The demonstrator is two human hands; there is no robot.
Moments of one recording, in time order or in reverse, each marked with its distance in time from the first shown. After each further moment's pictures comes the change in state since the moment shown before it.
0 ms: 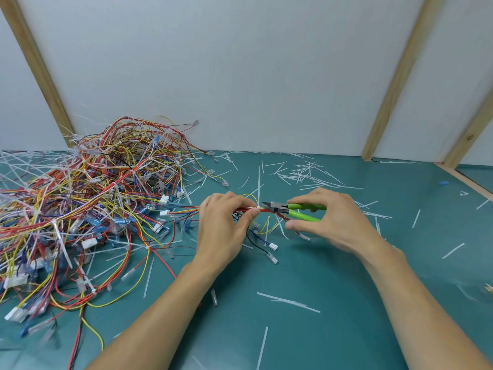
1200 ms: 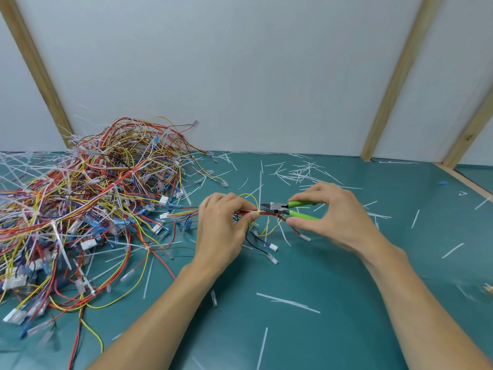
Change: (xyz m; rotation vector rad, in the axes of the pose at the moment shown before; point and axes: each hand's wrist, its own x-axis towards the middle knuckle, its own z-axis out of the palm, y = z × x) left_hand 0.000 0.000 0.000 0.056 -0.003 0.030; right_hand 0.002 -0.003 -0.001 0.010 0.093 -0.099
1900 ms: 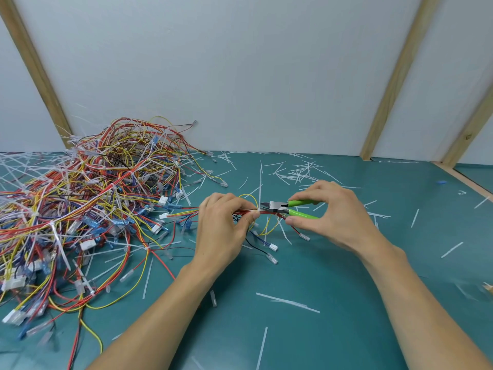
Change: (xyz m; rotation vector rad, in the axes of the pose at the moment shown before) left_hand 0.000 0.000 0.001 -0.008 0.008 -0.002; right_hand 0.000 -0.001 0.000 -0.020 0.029 -0.017
